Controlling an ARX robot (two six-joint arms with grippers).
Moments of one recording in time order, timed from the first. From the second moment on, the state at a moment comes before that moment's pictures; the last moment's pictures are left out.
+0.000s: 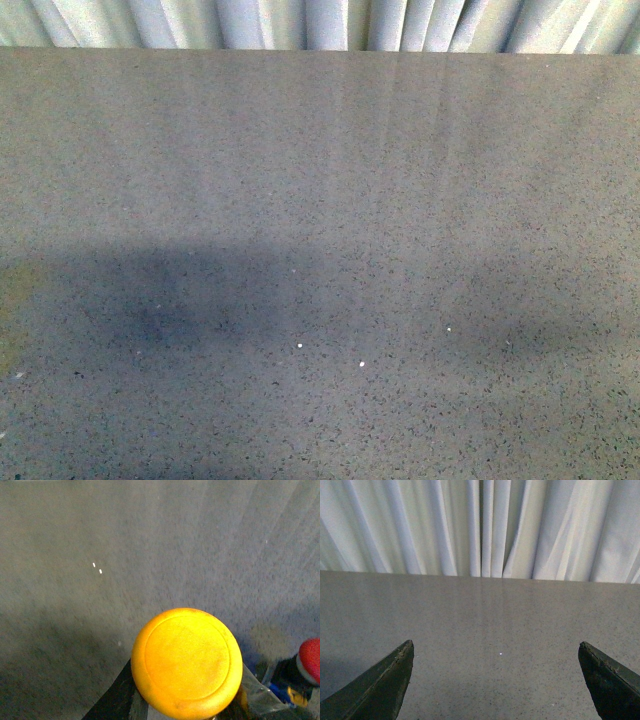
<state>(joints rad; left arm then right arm) 0.81 1.64 0.46 0.61 0.93 0.48 0.00 0.00 0.02 0.00 0.00 0.00</state>
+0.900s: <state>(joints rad) -0.13 1.92 0.49 0.93 0.50 0.27 0.00 0.00 0.02 0.00 0.00 0.00</state>
